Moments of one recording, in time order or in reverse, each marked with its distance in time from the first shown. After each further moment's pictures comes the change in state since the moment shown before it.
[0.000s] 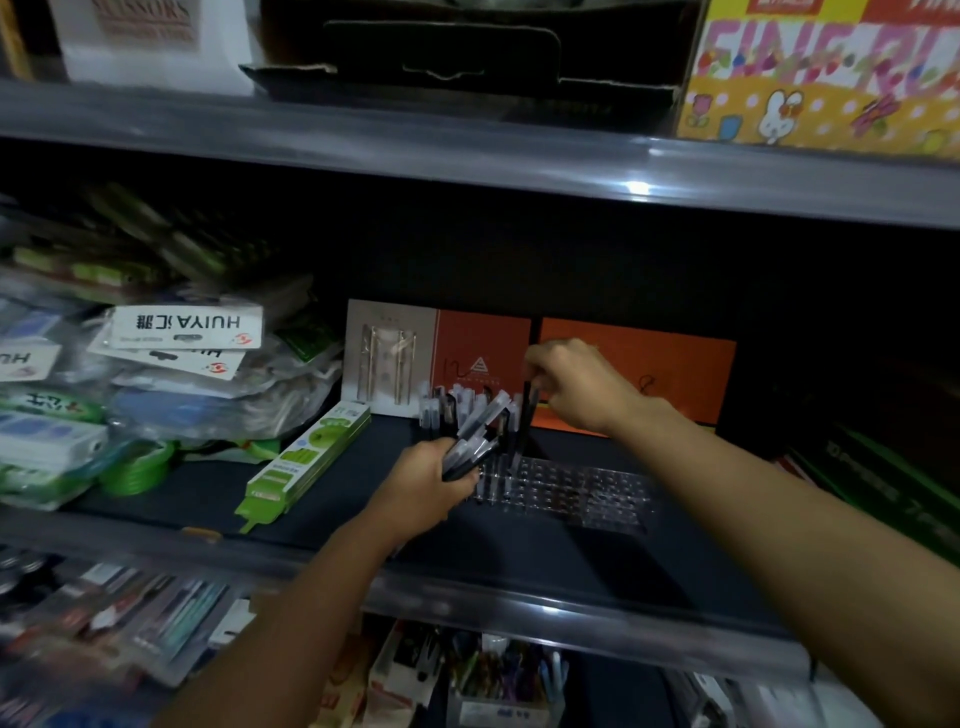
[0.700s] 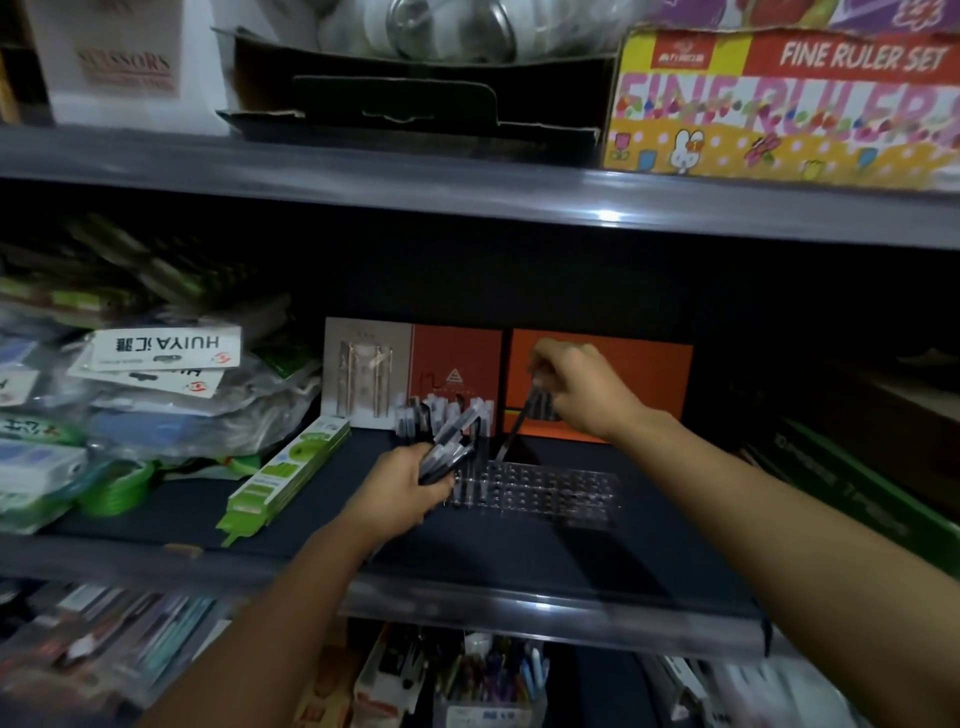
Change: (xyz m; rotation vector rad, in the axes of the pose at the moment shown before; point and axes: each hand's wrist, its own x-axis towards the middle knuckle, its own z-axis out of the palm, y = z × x) left_hand -0.014 0.018 -0.005 0.063 -0.023 0.045; right_hand -0.033 0.014 -0.020 0.202 0.139 0.123
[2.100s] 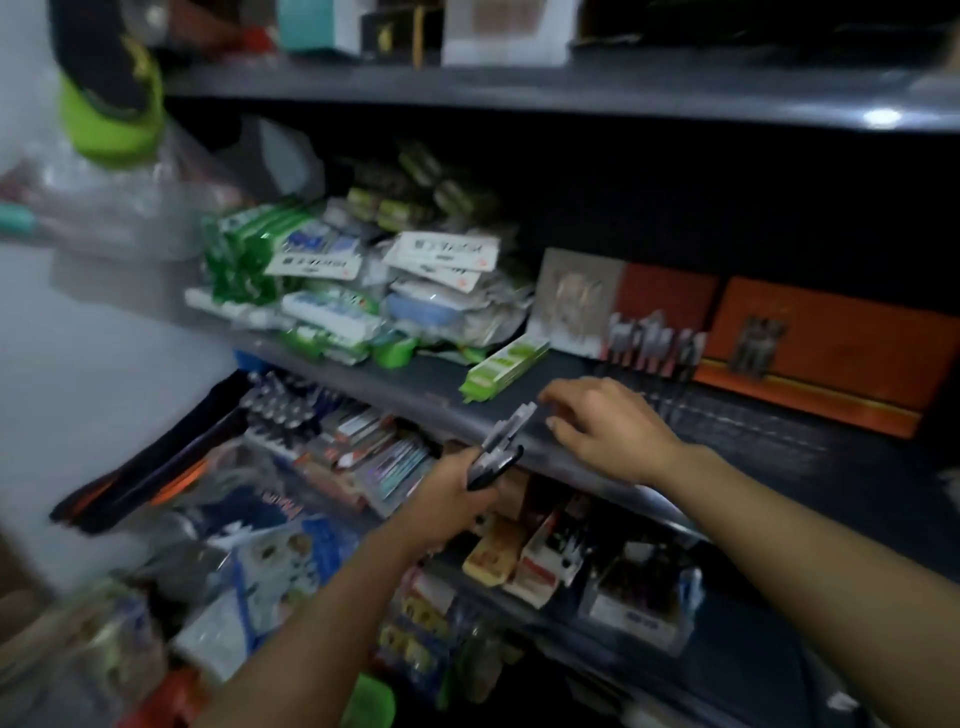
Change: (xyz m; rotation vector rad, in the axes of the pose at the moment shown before) left_hand -0.195 -0.087 -0.046 -0.103 0.187 -0.150; right_hand -0.085 -0.173 0.097 -0.031 -0.192 -0.477
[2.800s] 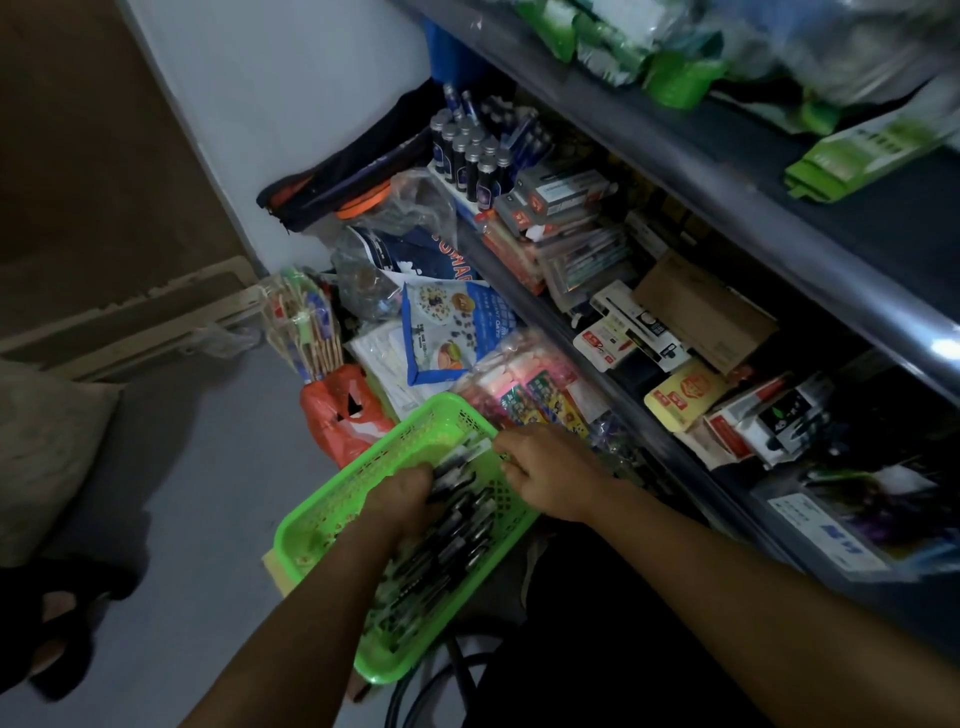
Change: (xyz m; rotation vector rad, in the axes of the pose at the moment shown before) left_hand -0.217 -0.263 -0.007 0.526 -0.163 -0.896; right_hand -0.018 -0.189 0.281 0.336 -0.633 -0.305
